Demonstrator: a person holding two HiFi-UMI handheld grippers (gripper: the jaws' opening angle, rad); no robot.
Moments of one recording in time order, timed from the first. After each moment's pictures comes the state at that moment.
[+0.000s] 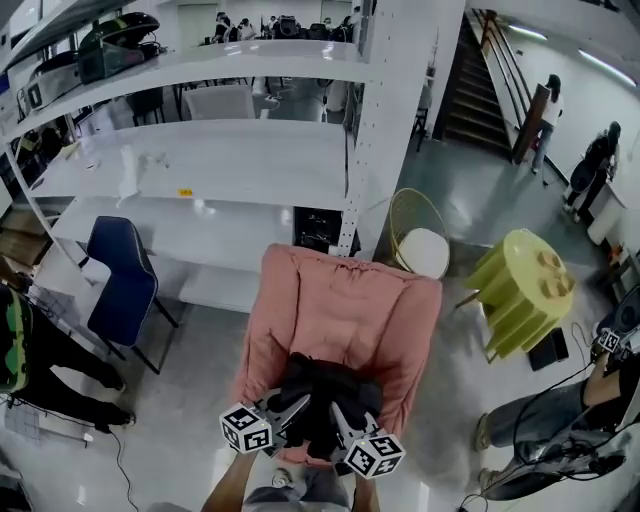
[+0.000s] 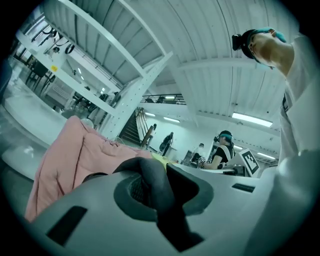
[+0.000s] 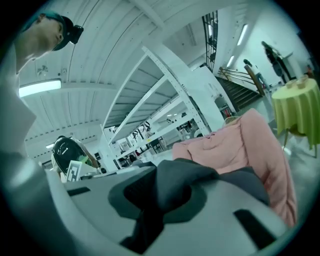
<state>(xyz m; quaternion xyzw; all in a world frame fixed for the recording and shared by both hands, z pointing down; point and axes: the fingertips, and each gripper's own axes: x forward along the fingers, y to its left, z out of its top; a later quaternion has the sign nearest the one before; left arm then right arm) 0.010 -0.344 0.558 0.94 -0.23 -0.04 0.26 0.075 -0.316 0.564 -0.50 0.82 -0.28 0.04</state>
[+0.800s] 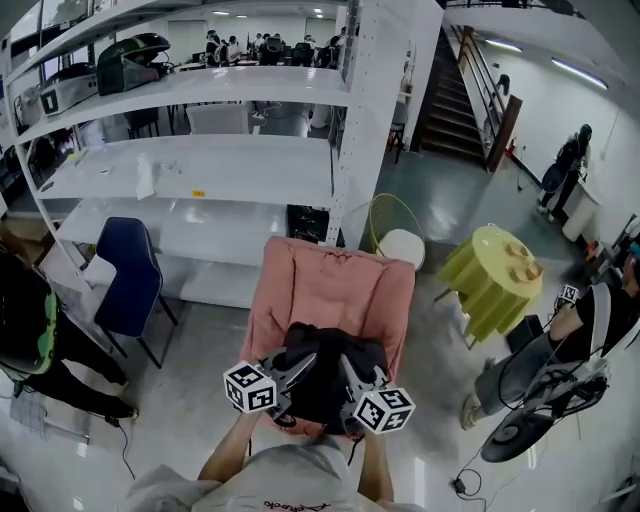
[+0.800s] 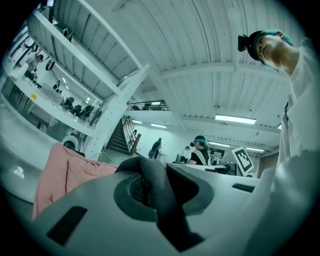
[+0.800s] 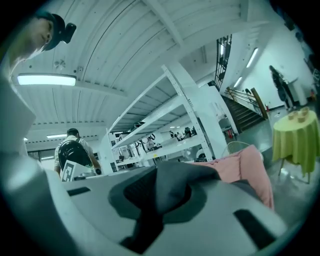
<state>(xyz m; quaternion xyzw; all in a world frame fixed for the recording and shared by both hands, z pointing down) -0.003 -0.250 0.425 0.96 -0.19 -0.07 0.18 0.070 -0.234 0.429 -0.53 0.83 -0.18 0.06</state>
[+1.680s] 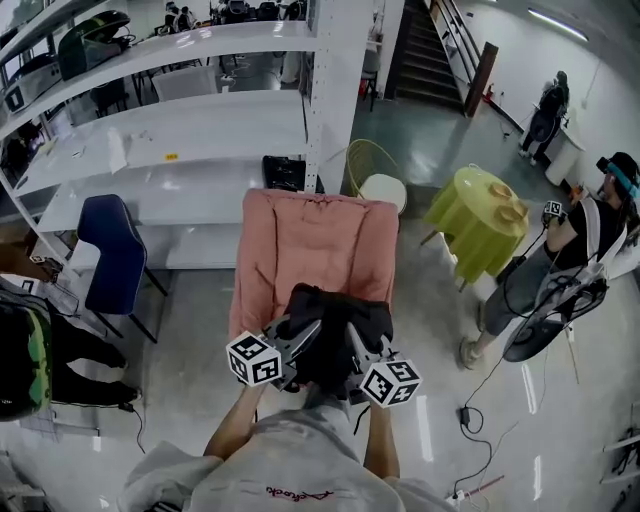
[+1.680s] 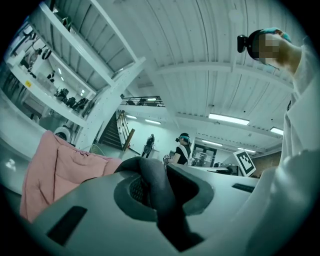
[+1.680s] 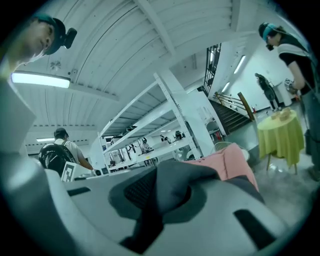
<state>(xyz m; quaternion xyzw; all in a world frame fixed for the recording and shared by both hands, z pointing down) 0.020 -0.203 0.442 0.97 -0.15 -0.06 0.19 0.094 -0.174 0.448 -0.58 0.79 -0.19 0.08</state>
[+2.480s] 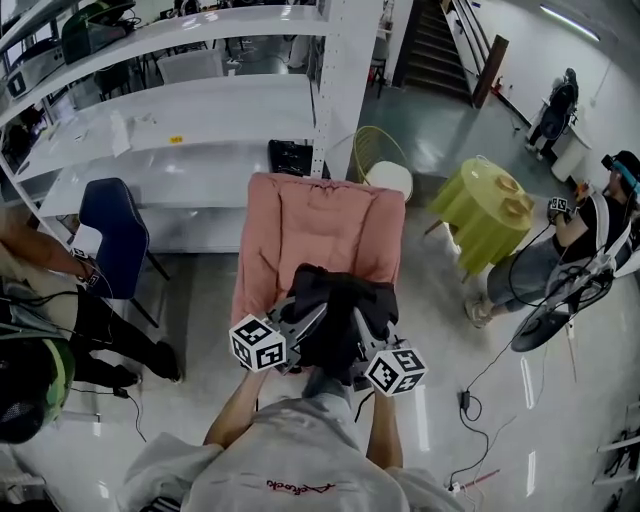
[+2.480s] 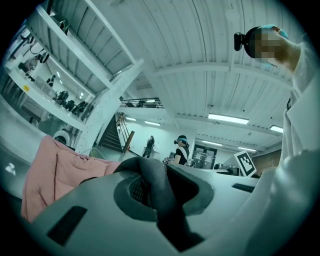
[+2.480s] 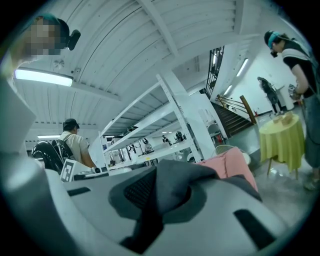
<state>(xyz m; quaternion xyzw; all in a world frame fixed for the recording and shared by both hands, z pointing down) 0.022 -0.213 0.432 0.97 -0.15 -0.07 0.18 0.096 -0.184 0.440 -0.58 0.79 -0.17 0.08</state>
